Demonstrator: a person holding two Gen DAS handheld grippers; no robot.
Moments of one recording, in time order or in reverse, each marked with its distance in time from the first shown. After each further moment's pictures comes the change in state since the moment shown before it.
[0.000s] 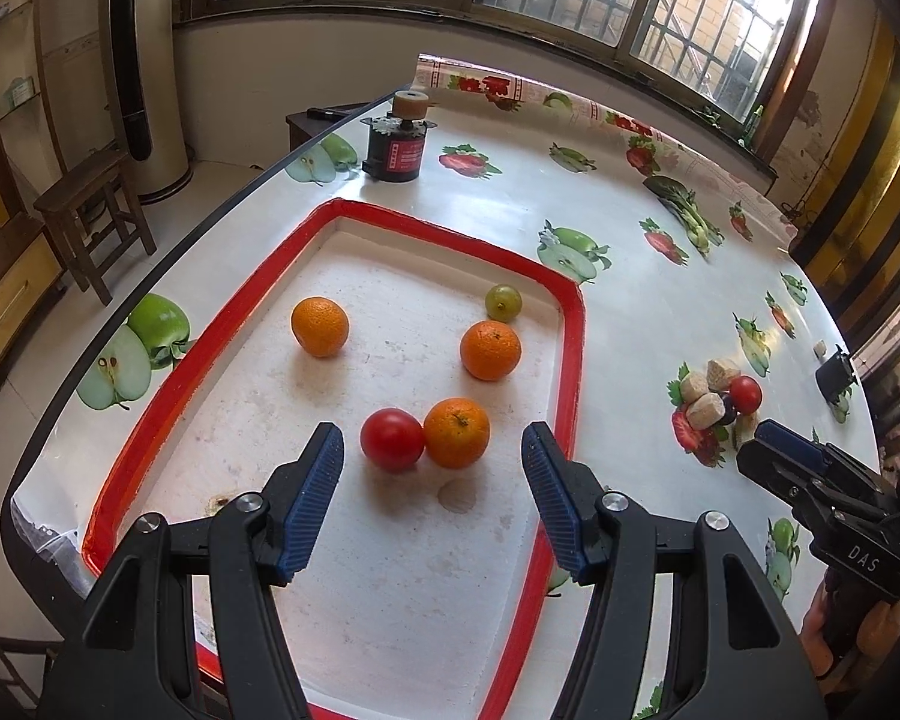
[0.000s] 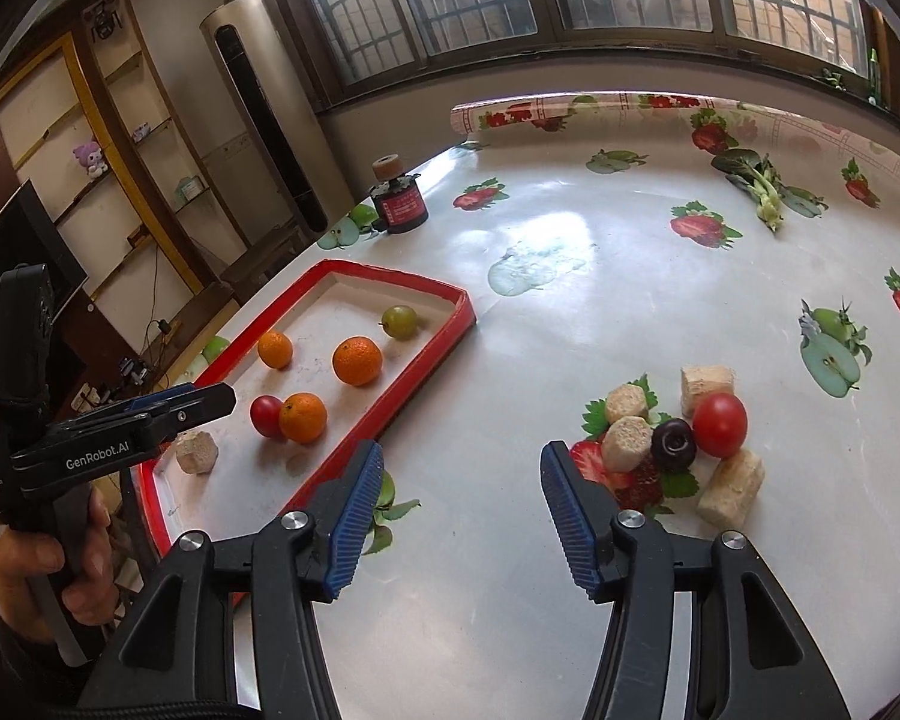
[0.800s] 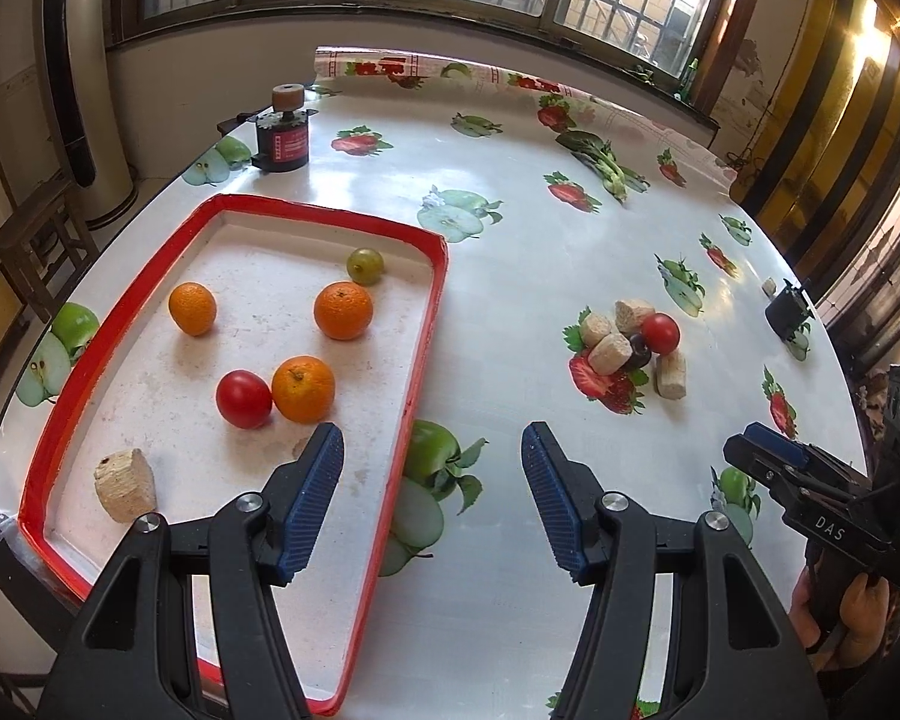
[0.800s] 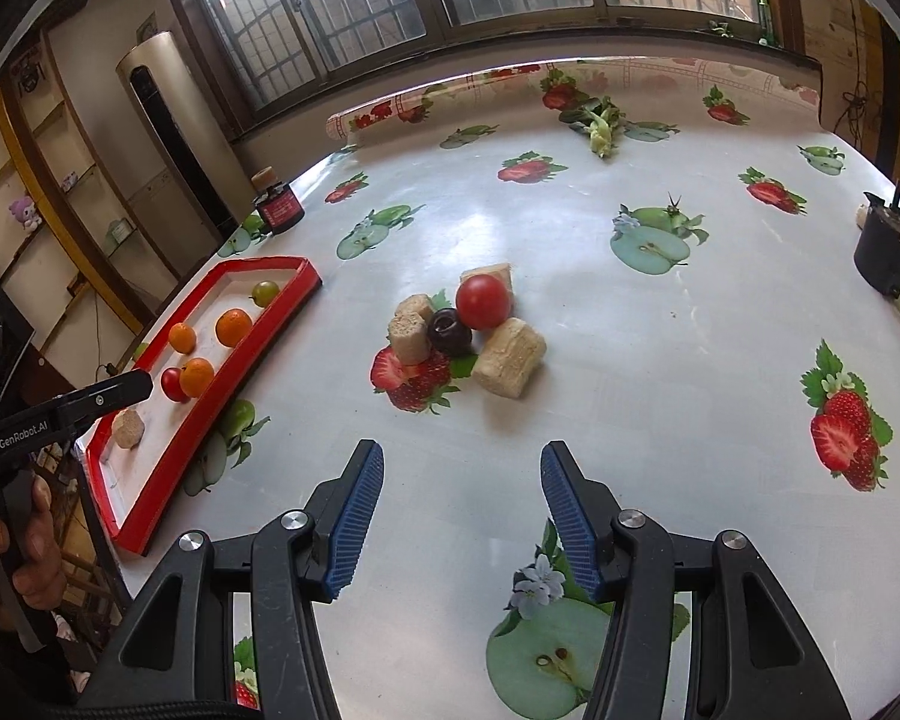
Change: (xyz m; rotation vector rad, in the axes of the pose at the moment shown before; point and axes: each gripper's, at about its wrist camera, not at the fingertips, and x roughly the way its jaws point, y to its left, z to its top) left arm -0.007 -0.069 -0.021 0.120 0.033 -0.083; right arm -0.050 -0.085 -0.057 0.151 -0.013 -0.138
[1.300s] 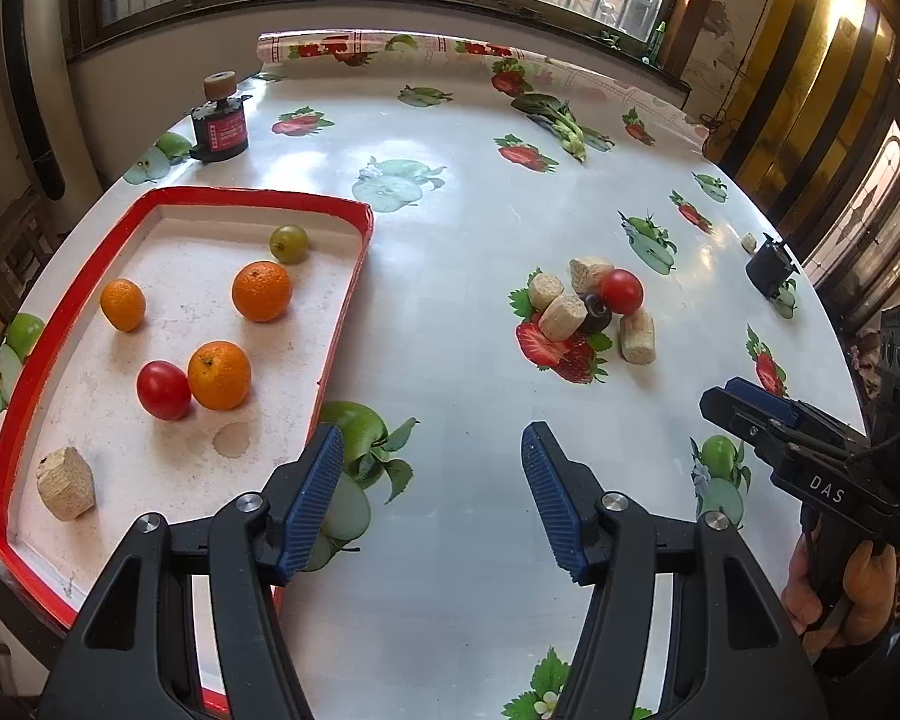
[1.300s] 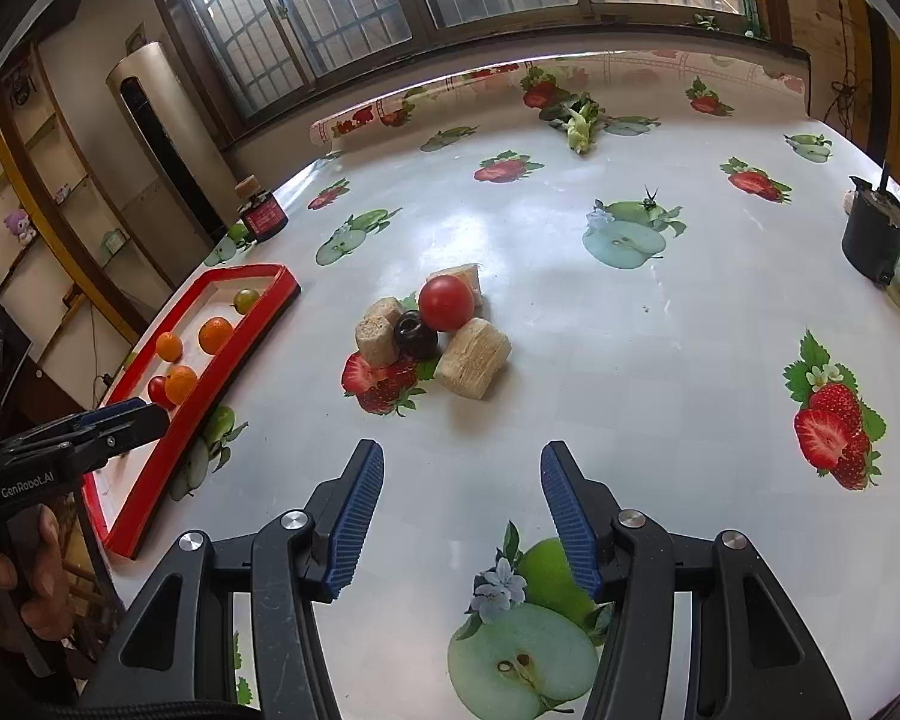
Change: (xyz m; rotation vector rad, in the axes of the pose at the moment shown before) left arm 0.019 -0.037 -0.007 0.072 0.050 -0.034; right arm 0.002 -0.012 0.002 0.019 -0.008 0.000
